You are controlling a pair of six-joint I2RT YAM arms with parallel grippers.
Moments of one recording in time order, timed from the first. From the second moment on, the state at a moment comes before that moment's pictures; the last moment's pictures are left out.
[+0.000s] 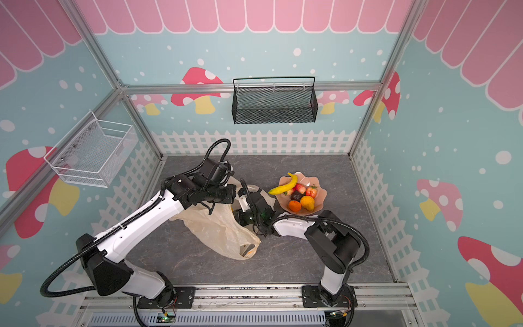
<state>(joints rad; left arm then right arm) -0.67 1.50 1.51 -0.92 -0.01 -0.51 0.81 1.75 0.93 0.27 -0.37 0.55</state>
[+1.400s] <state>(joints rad) -0.64 1.43 1.36 -0.81 -0.02 -0.57 0.78 1.93 1.02 0.32 -0.58 0.80</state>
